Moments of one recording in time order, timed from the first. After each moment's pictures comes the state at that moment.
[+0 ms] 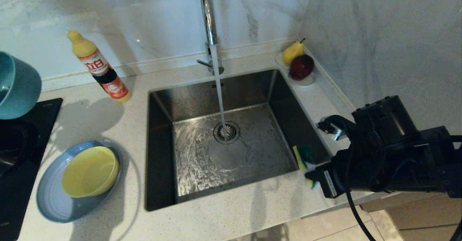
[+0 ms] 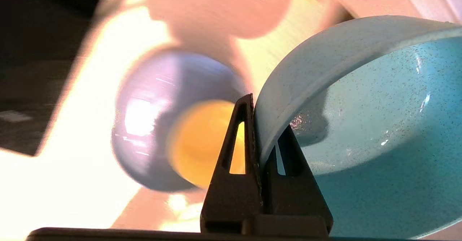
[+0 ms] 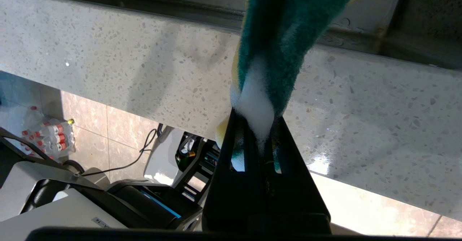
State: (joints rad) left arm 0.65 1.47 -1.57 0.73 -0.54 -0.40; right arm 0.60 1.59 -0.99 0.10 0.04 0.17
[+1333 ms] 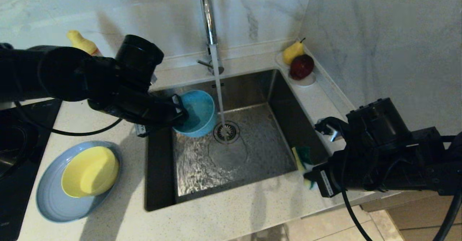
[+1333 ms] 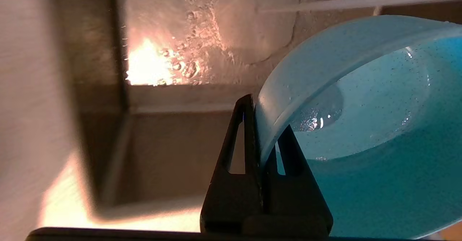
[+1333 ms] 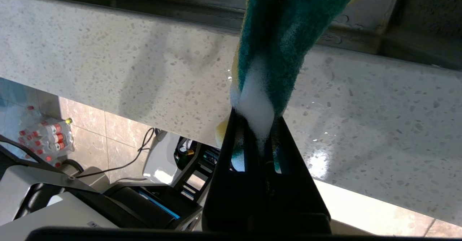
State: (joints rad) left arm -0.39 1.84 -1.58 0.49 0.07 -0.68; right arm 0.59 1.62 -0.99 0.09 0.04 0.17
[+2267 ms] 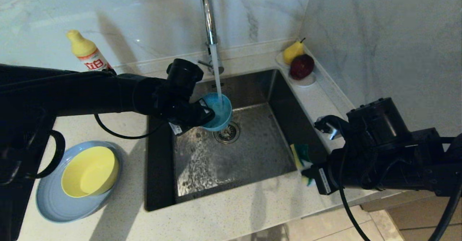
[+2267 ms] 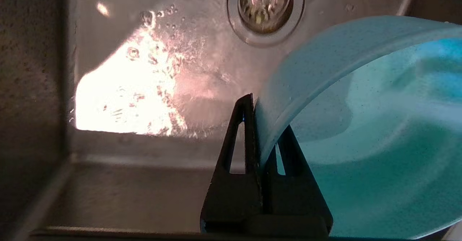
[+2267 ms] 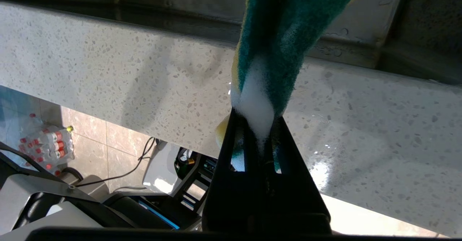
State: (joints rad) left arm -0.44 2.10 -1.74 0.33 0.22 -0.83; right arm 0.59 1.62 -0.98 0.03 0.04 0.17
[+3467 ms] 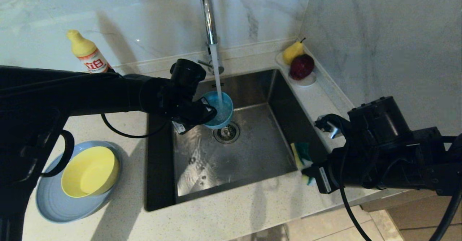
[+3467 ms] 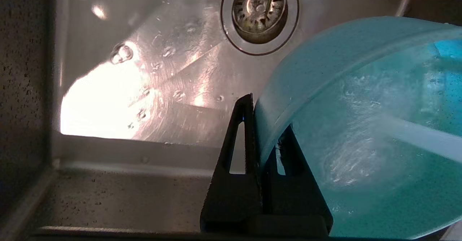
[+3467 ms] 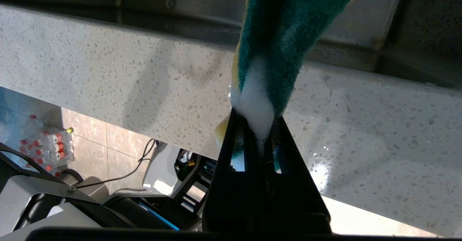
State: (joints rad) left arm -0.44 2.14 -1.79 0.33 0.21 -0.86; right arm 0.58 1.62 -0.98 0.03 0.04 0.17
